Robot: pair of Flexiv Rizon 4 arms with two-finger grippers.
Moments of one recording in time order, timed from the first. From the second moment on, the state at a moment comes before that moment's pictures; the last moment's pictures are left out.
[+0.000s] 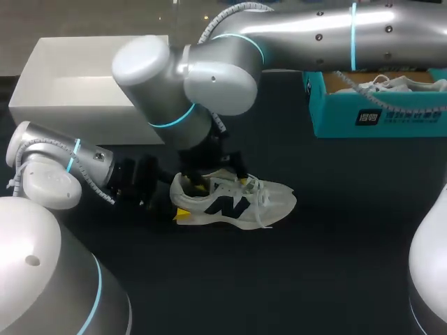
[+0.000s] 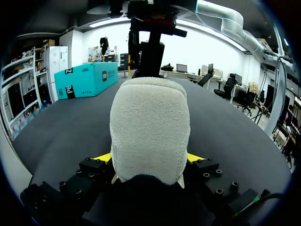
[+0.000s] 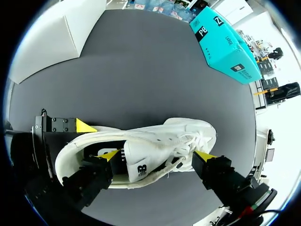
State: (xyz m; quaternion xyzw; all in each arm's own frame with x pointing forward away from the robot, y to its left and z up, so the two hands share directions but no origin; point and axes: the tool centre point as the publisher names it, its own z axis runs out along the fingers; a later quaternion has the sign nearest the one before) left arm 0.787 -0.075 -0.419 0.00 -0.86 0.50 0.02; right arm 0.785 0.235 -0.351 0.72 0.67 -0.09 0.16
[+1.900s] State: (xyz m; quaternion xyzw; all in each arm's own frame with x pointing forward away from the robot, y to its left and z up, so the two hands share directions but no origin) left arm 0.787 -0.076 -0.418 0.00 -0.86 0.51 0.02; right arm 0.796 0.117 -0.331 0.80 0.57 -0.13 0.12
